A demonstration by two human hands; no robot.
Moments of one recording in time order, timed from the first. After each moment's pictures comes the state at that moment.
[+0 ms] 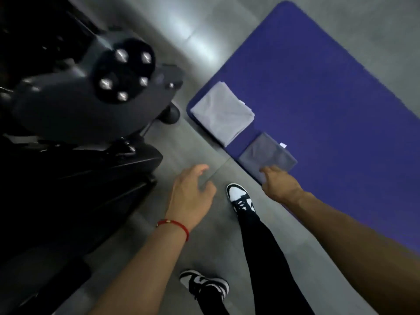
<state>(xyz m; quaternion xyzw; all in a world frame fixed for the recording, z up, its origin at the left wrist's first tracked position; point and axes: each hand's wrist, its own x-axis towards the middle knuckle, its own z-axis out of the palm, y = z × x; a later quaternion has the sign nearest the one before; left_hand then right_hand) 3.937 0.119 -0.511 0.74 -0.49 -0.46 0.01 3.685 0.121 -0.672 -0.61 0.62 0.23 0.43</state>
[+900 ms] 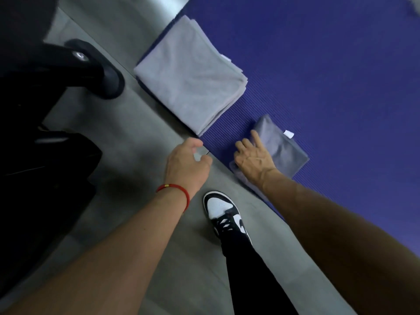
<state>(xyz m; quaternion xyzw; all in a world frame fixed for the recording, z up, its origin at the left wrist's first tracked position) 3.870 0.078 -0.834 0.77 -0.41 -0.49 0.01 3.687 0.082 -0.943 -0.83 0.42 0.33 0.16</state>
